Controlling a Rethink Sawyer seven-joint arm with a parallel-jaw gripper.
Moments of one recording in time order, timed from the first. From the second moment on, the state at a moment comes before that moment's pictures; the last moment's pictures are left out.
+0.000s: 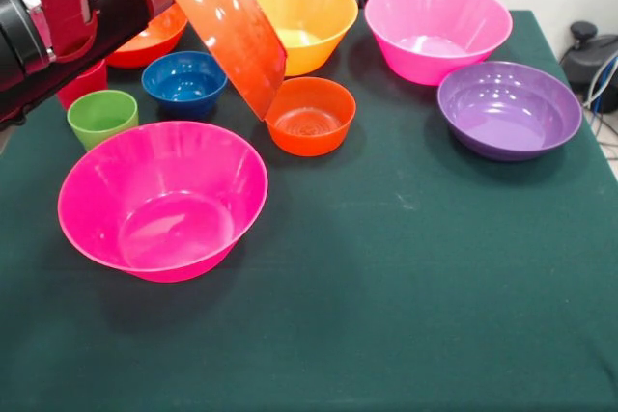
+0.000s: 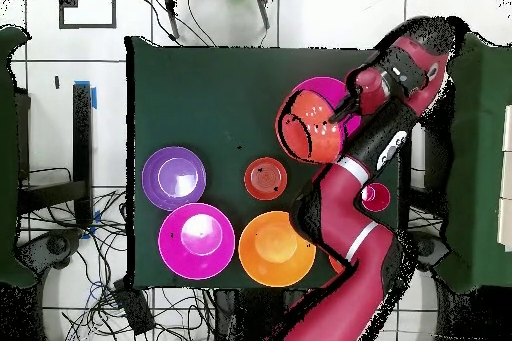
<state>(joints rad) -0.90 0.40 2.46 0.23 -1.58 2.96 1.59</state>
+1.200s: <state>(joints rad) -0.92 0.37 2.35 0.23 -1.79 2.96 1.58</state>
